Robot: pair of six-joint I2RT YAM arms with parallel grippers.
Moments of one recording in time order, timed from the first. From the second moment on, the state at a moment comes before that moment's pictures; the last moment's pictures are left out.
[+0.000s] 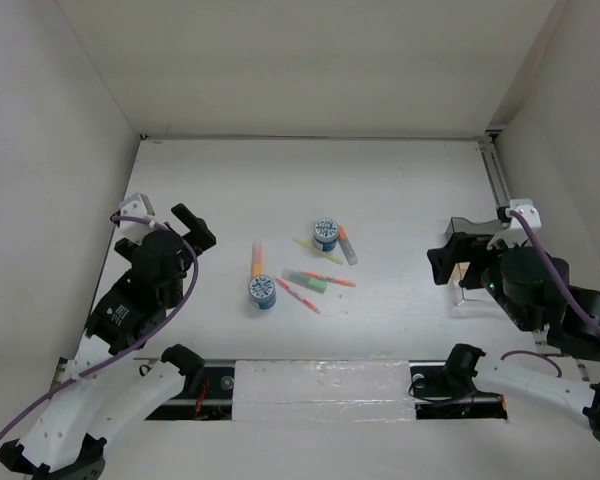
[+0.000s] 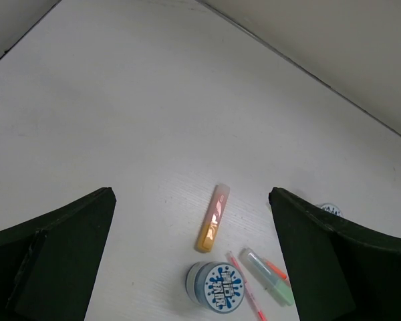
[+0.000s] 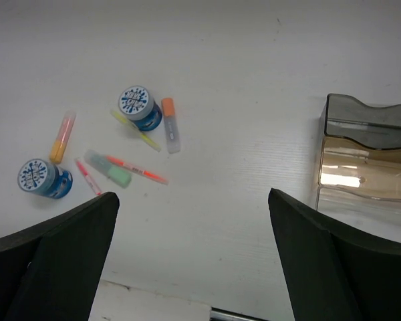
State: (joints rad) left arm -0.55 0.65 0.98 -0.76 -0.72 -0.69; right arm 0.97 0.65 1.28 -1.08 0.69 0.49
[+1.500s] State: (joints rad) left arm -0.55 0.65 1.02 -1.02 -0.99 -0.97; right arm 1.19 1.90 1.40 -0.24 0.26 0.29
